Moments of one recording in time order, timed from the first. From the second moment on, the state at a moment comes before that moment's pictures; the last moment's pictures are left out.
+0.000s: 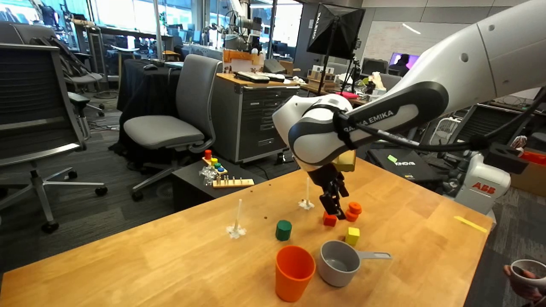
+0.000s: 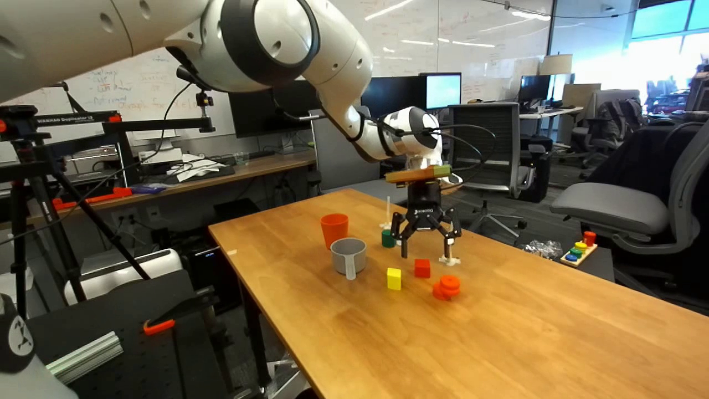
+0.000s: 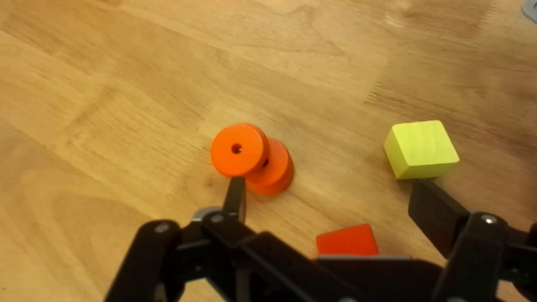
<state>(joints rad) 0.22 1.20 -0.02 -0.96 -0.38 1.57 -0.18</state>
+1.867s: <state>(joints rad) 0.22 1.21 0.04 -1.04 -0.37 1.81 -0.20</state>
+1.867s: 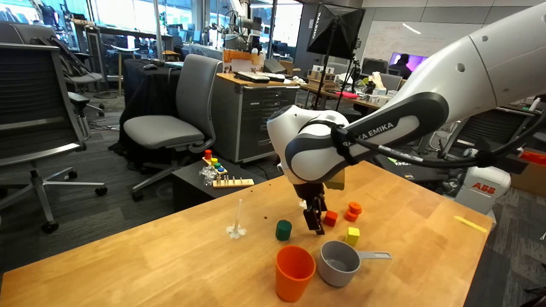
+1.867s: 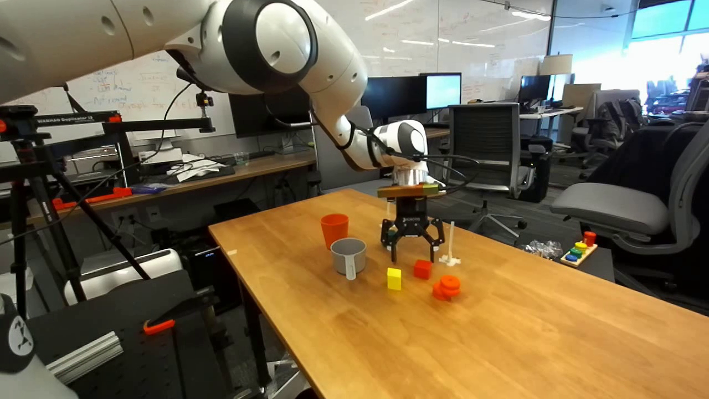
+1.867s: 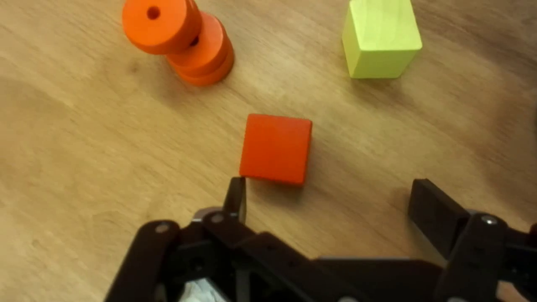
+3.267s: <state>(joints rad) 0.17 1.08 0.02 -1.29 -0.37 2.00 -0.19</state>
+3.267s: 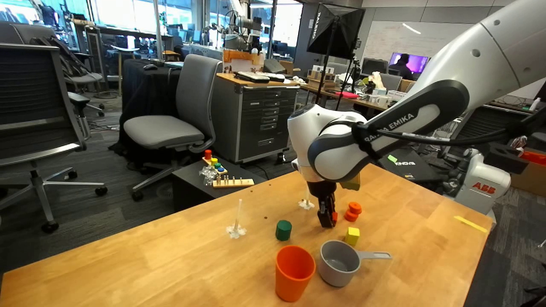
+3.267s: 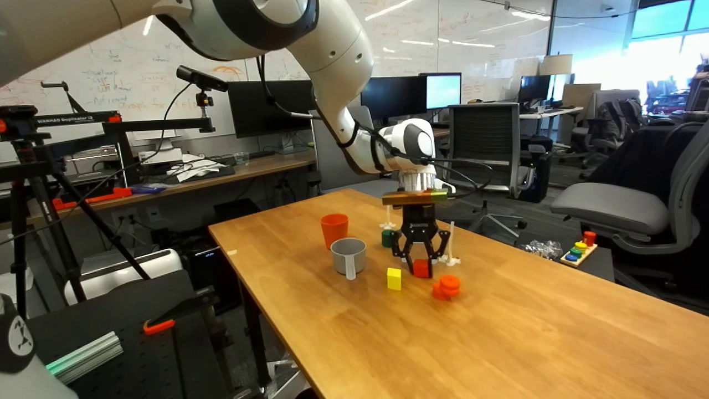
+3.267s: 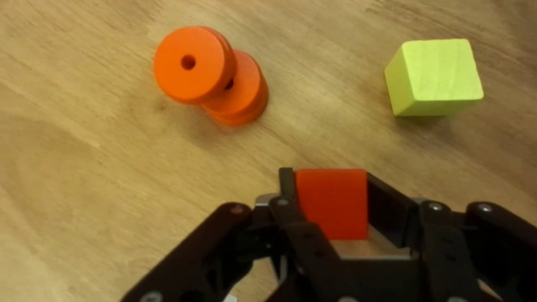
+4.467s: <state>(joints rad) 0.36 0.88 0.05 -1.46 -0.38 2.03 -0.09</state>
